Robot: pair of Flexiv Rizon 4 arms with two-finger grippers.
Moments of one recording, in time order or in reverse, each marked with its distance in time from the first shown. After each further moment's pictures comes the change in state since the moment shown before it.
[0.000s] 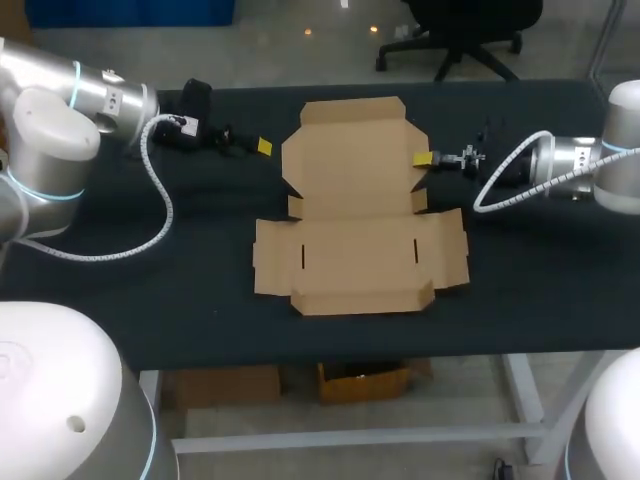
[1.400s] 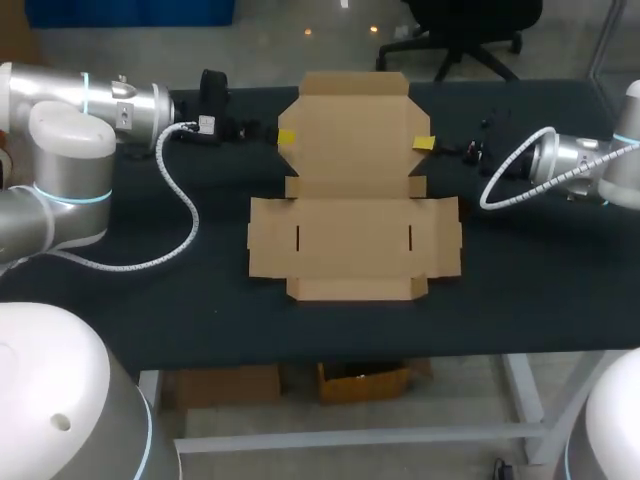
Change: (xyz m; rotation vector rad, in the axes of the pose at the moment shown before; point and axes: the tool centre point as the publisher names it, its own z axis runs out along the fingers) left arm 0.050 -0.035 0.020 0.159 0.133 0.266; right arm 0.029 0.025 0.001 -0.090 0.126 -0.136
